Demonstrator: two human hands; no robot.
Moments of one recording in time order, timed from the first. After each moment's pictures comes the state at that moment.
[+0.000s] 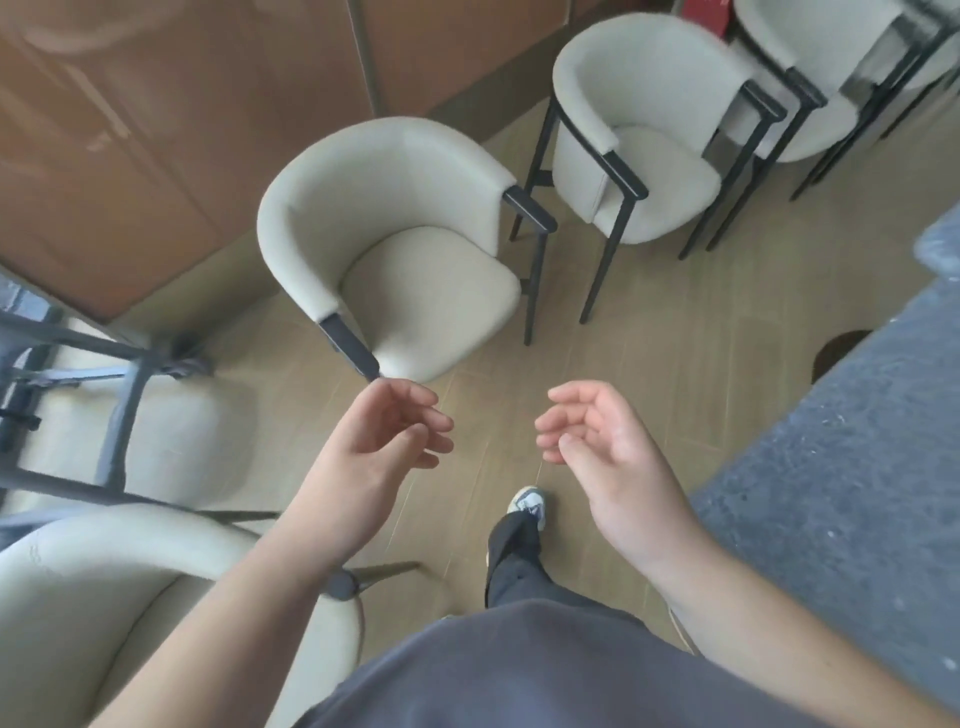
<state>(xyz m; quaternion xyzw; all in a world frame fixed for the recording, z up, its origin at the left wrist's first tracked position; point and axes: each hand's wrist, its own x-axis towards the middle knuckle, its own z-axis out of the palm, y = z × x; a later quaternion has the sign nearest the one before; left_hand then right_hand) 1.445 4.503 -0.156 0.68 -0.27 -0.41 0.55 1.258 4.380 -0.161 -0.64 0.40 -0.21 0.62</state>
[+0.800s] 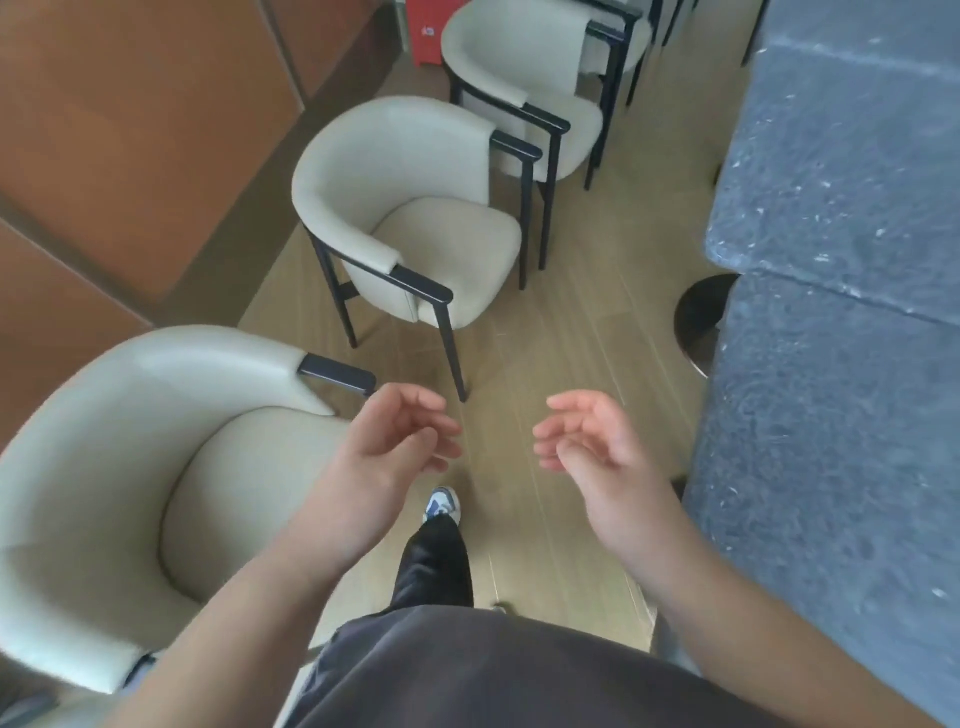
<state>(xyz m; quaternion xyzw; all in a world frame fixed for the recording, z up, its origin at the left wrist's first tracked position) 1.447 4.078 -0.145 0.59 -0.44 -0.53 0.42 1.234 4.066 -0.152 -0.50 0.57 -0.36 0.55</state>
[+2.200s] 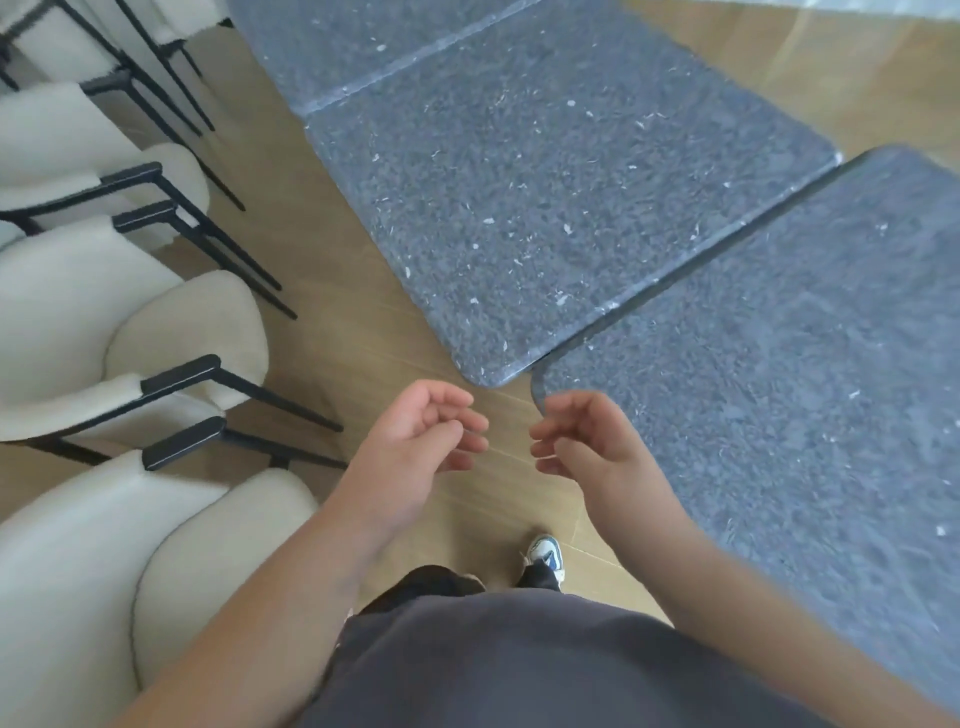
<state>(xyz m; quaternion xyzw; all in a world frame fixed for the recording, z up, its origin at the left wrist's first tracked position) 1.124 3.555 -0.160 0.37 -0.66 -0.65 0.06 1.015 3.712 -0.194 -0.10 0.67 -0.64 0.37</state>
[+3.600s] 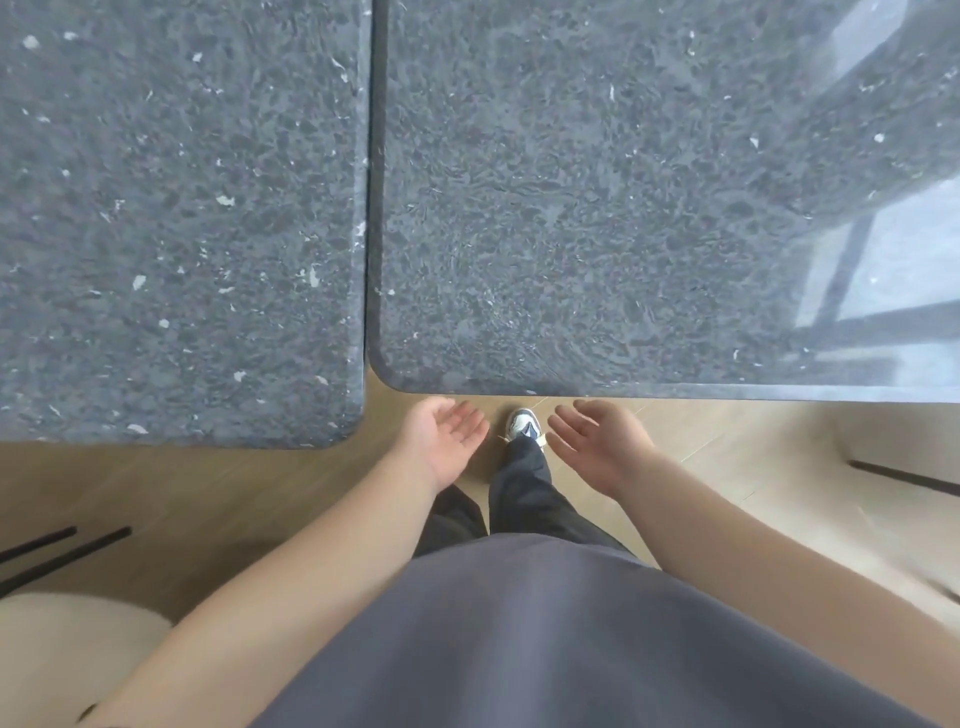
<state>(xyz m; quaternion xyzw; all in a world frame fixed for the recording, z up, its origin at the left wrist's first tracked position) 0.971 3.549 -0.413 0.54 -0.35 -0.68 -0.35 1.045 3.746 -0.415 0.58 0.24 -0.76 0.18</state>
